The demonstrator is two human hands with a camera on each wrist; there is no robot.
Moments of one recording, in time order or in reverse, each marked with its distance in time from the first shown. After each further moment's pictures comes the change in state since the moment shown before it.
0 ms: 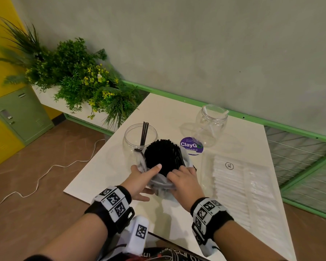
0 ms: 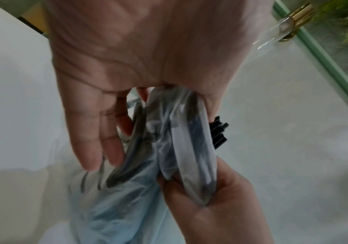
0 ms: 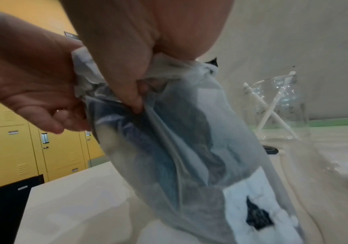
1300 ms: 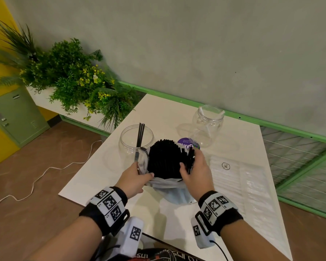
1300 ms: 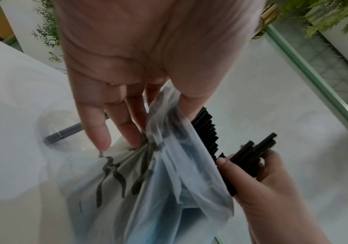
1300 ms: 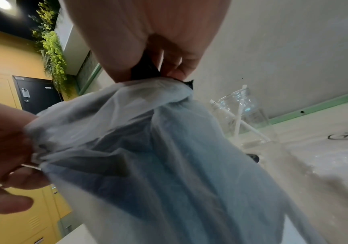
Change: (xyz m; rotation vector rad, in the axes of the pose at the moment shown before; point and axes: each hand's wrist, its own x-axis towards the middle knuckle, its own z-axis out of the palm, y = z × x) left_hand 0.017 -0.003 -0.006 0.173 0.070 0.221; right_hand 0.010 0.023 -0.035 0.515 0.330 0.426
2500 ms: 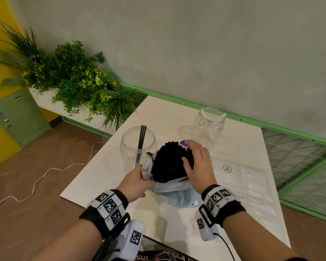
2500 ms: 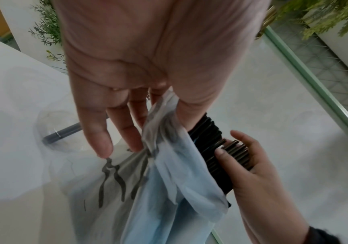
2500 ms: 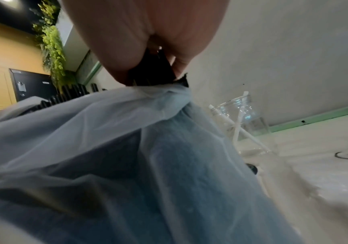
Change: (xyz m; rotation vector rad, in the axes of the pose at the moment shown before) left_hand 0.001 -0.006 -0.003 0.121 -0.082 0.037; right_hand 0.024 0.012 -0.001 -0.090 -0.059 -0.185
